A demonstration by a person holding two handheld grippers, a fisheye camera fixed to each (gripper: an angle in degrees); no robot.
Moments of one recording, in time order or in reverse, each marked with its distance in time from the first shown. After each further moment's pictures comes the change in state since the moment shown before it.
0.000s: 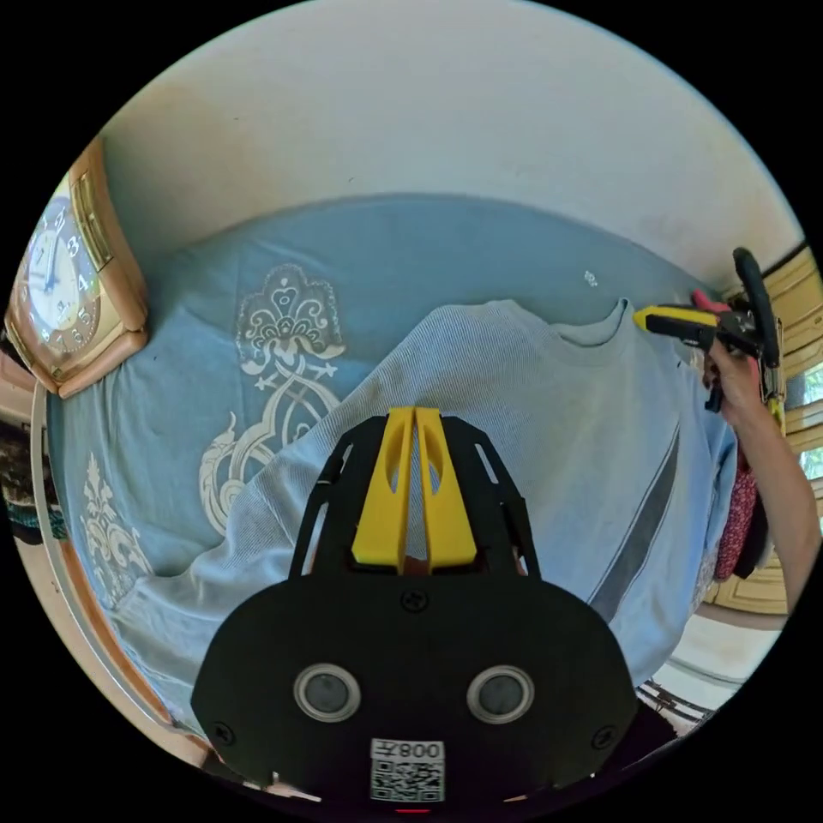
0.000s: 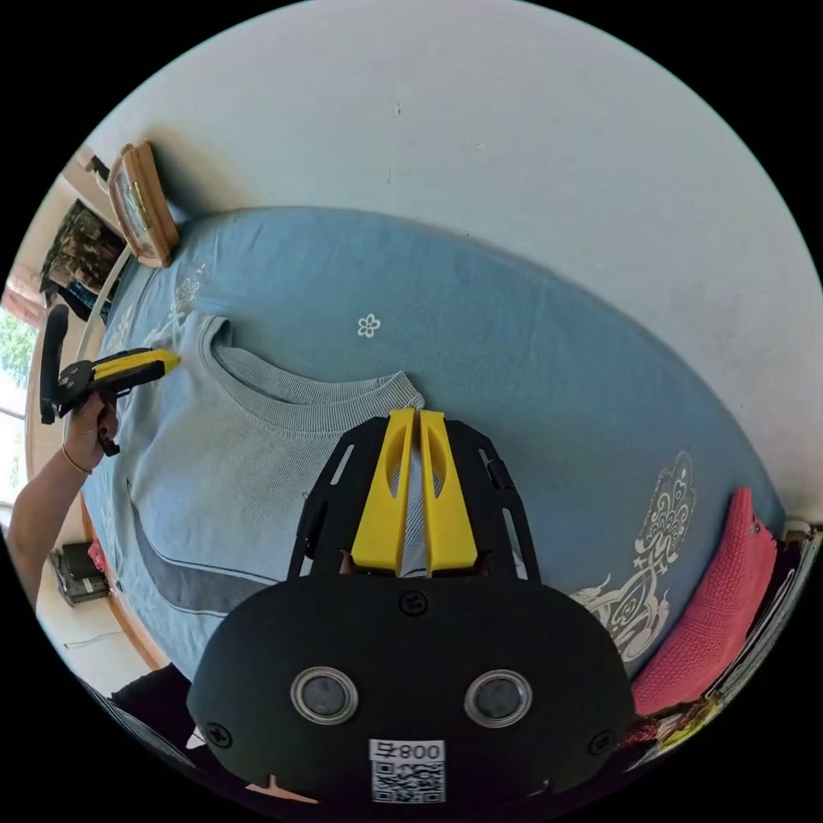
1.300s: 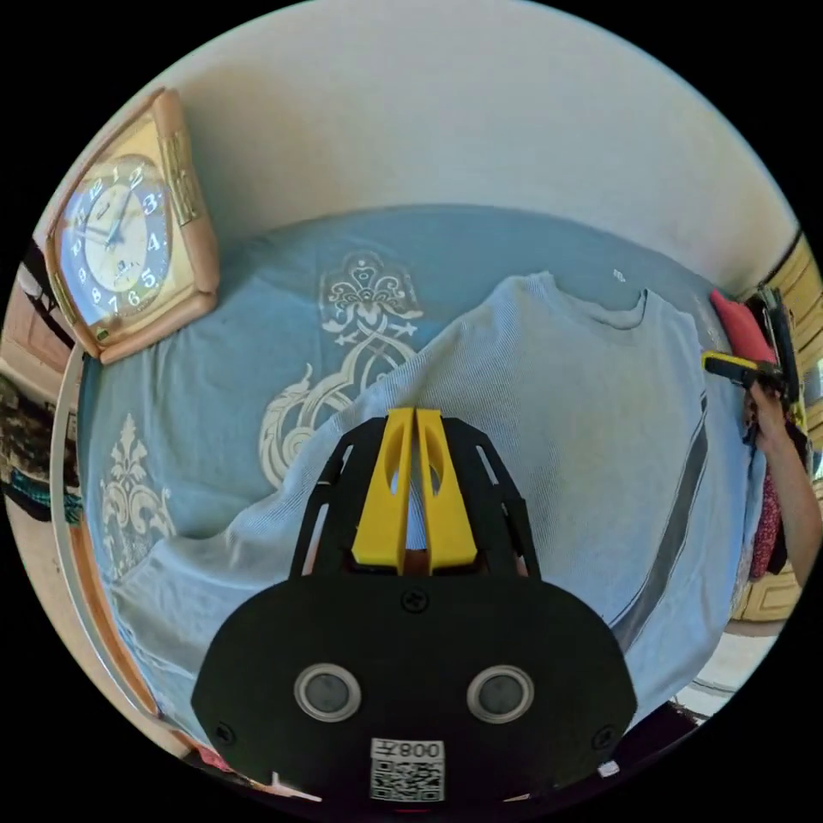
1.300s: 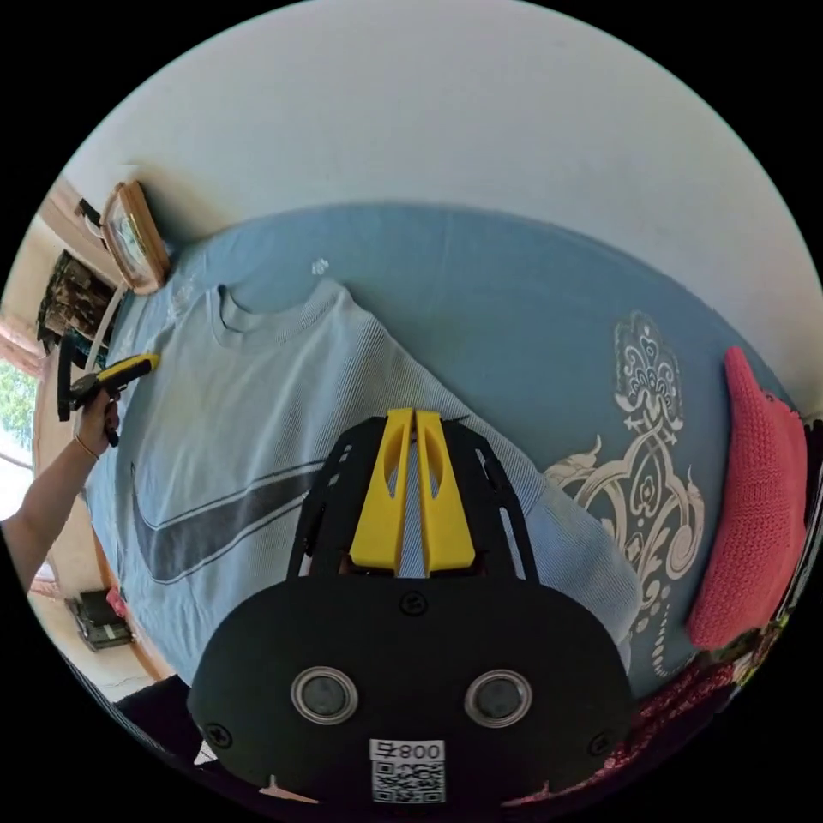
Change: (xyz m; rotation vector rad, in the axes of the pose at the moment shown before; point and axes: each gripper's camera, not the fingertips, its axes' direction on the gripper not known) left arm -0.002 0.082 0.007 0.066 -0.110 -0.013; right arm 0.101 0.123 -0.017 0.077 -0.055 0.161
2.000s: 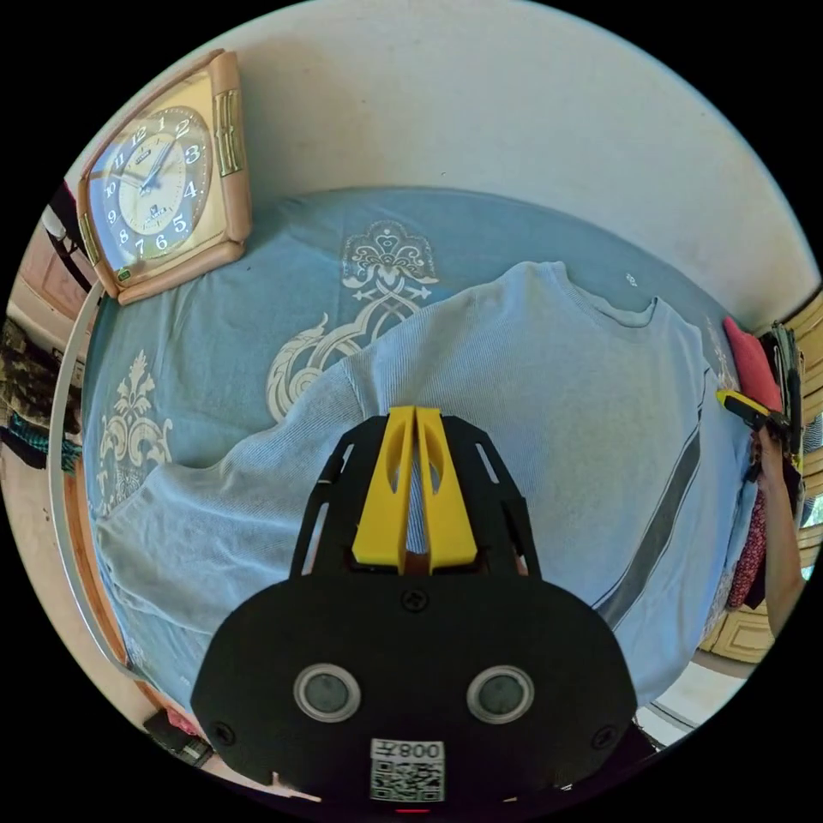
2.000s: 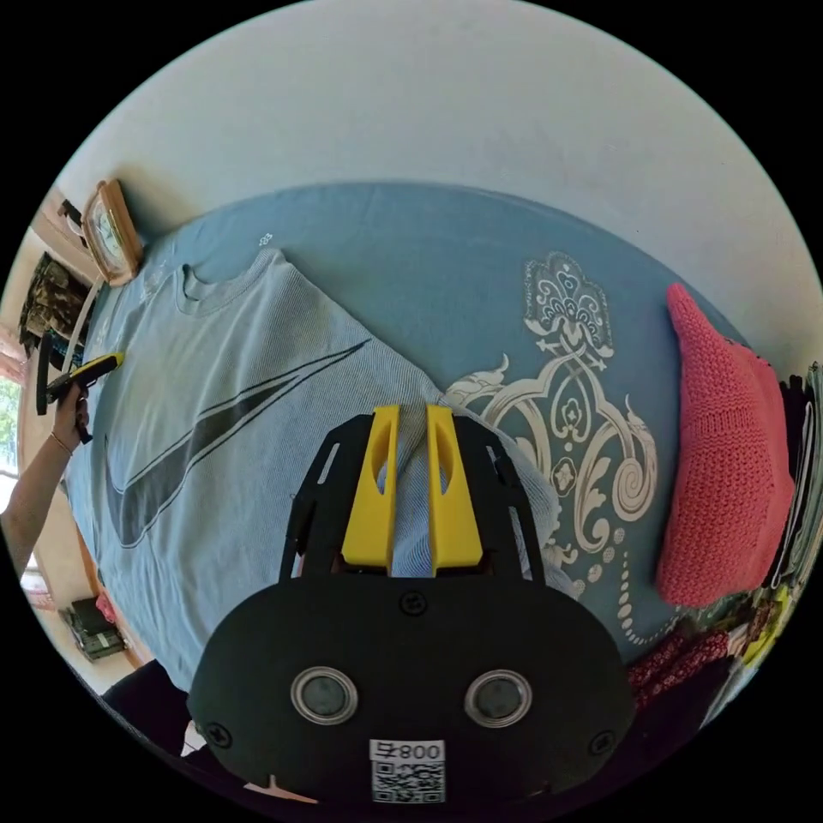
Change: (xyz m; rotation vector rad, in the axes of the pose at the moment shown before) left arm 0.038 0.046 -0.005 -0.024 -0.048 -0.068; right arm 0.073 0.123 -0.031 0.028 0.166 -0.036
